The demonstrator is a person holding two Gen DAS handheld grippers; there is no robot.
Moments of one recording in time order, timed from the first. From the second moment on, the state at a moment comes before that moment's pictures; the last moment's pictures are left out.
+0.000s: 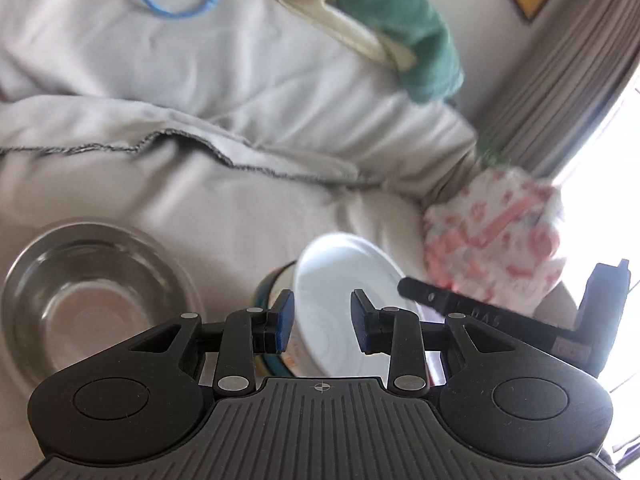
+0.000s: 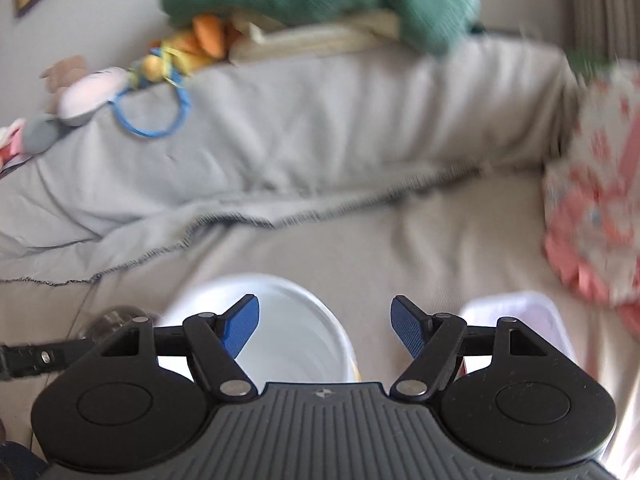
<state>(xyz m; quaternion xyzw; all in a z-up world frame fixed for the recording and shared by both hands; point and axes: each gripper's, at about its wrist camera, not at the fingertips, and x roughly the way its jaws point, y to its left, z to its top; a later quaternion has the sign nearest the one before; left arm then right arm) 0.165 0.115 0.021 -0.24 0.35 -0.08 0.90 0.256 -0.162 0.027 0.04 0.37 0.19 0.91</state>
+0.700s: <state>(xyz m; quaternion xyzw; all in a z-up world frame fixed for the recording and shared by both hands) 0.209 0.107 -0.032 -0.26 0.47 -0.01 0.85 0.288 -0.176 -0.039 0.11 0.46 0.26 0.84</state>
